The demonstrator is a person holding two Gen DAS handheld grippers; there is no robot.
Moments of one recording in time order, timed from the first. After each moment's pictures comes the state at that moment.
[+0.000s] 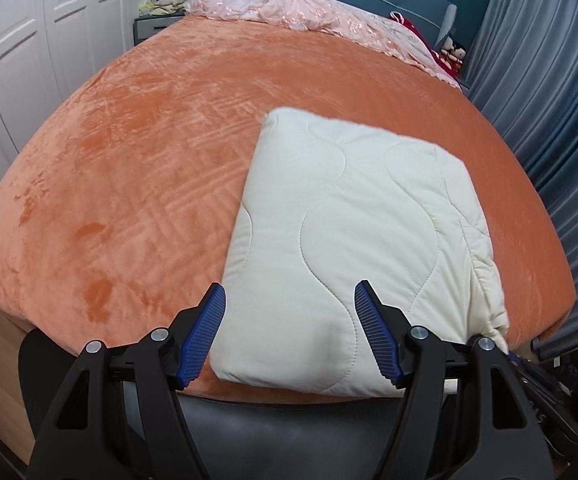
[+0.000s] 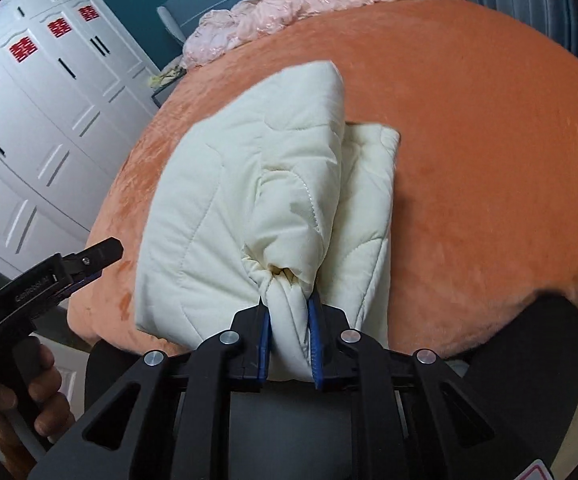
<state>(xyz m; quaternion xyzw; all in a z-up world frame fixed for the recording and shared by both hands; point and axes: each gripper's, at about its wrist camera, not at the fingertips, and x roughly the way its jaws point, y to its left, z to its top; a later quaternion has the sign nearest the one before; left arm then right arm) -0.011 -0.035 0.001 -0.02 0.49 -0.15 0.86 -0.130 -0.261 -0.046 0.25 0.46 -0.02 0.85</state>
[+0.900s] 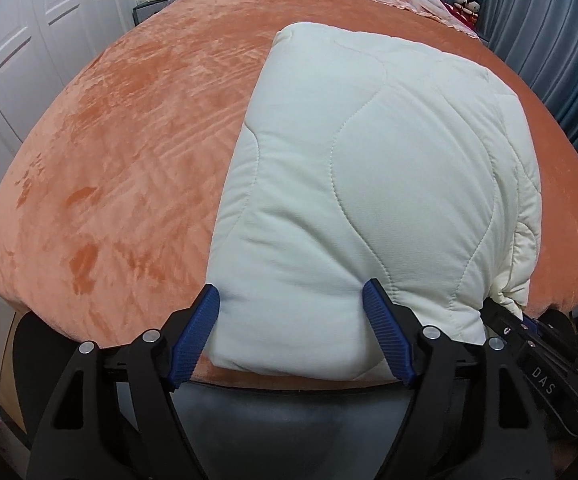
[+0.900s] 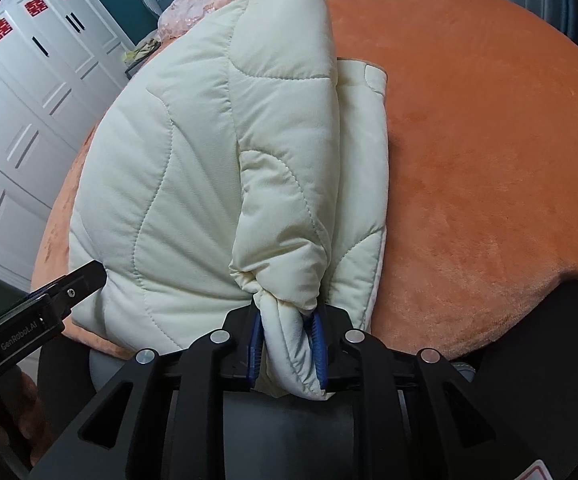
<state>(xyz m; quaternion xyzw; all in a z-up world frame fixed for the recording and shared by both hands) -0.018 -0.057 -0.068 0.05 0.53 -0.11 0.84 -0.100 -0.252 -0.107 0.22 0.50 -0.05 0.84</state>
